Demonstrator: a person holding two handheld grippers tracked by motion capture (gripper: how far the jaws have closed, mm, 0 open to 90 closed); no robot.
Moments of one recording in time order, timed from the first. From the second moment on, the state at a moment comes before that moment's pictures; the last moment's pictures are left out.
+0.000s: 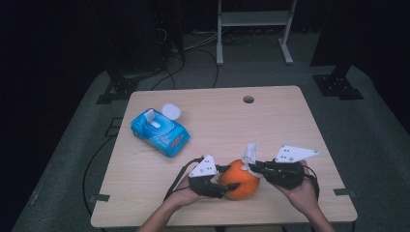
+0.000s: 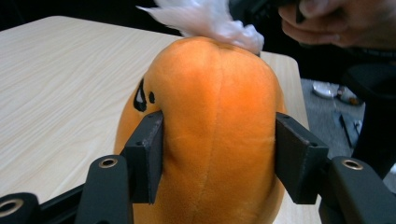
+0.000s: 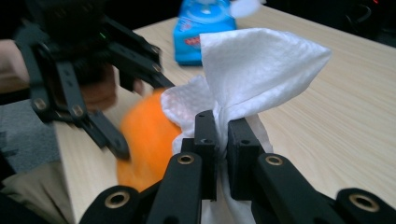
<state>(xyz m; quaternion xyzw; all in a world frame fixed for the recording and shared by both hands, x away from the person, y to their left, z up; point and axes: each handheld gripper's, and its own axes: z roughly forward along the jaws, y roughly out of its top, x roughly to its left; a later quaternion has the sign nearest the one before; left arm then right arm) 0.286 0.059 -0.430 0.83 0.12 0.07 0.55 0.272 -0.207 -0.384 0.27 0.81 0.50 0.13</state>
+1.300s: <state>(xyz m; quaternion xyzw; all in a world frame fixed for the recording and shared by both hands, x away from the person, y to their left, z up) 0.290 0.071 -0.415 0.81 0.15 0.09 0.55 0.270 -0.193 -0.372 0.27 0.82 0.49 0.16</state>
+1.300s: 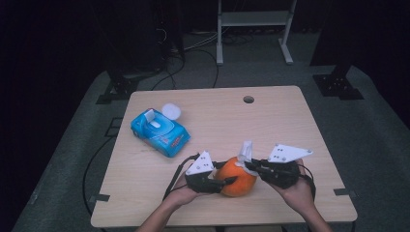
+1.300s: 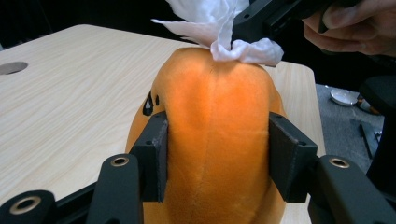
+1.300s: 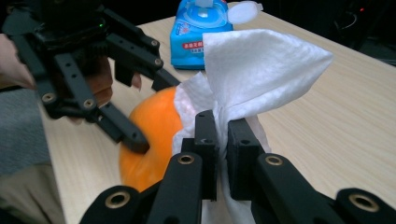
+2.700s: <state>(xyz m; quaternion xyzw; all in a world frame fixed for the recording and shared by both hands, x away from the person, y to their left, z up) 0.288 0.057 -0.434 0.82 0.14 0.09 0.54 0.270 -0.177 -0.380 0.26 0.83 0.48 0.15</state>
